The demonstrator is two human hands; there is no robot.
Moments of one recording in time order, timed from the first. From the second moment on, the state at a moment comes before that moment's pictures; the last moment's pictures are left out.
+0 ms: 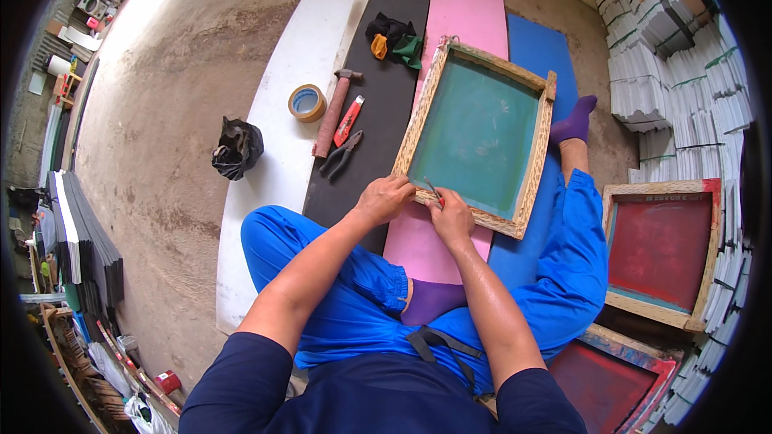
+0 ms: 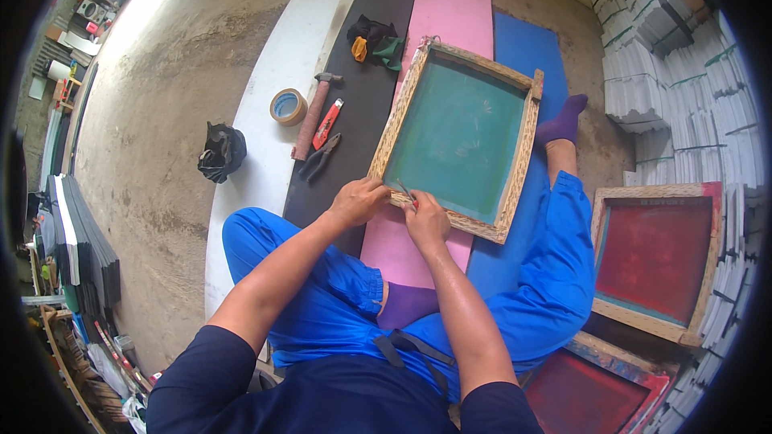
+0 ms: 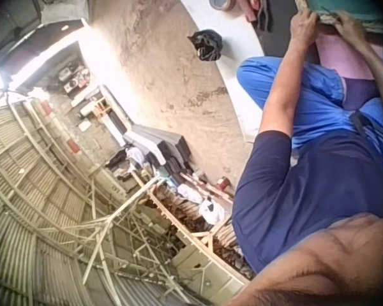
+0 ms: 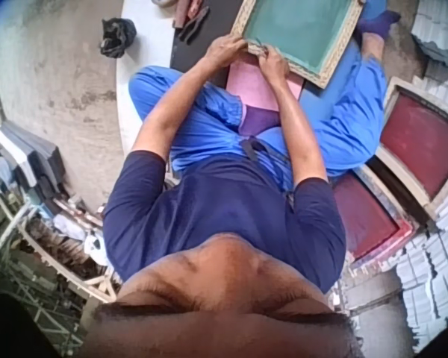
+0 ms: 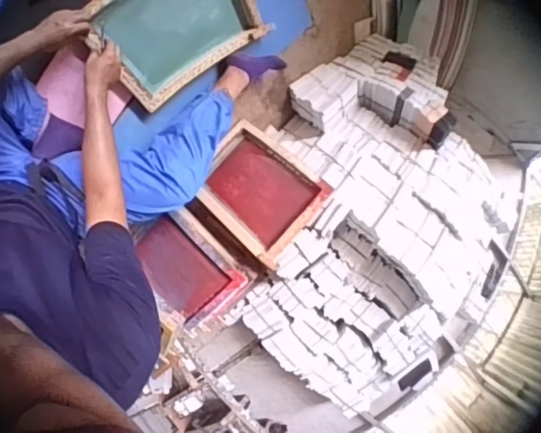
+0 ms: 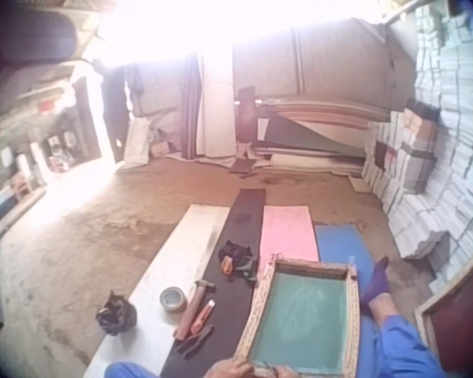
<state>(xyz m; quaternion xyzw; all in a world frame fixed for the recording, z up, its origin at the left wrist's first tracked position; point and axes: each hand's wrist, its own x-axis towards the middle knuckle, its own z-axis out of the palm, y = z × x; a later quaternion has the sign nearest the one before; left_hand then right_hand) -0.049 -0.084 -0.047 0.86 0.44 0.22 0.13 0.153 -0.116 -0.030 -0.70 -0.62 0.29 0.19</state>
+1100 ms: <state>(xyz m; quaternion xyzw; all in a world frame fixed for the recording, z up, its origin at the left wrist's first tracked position) -0.035 -0.109 -0.056 0.76 0.55 0.31 0.14 0.158 -0.120 -0.033 -0.69 -0.63 0.29 0.20</state>
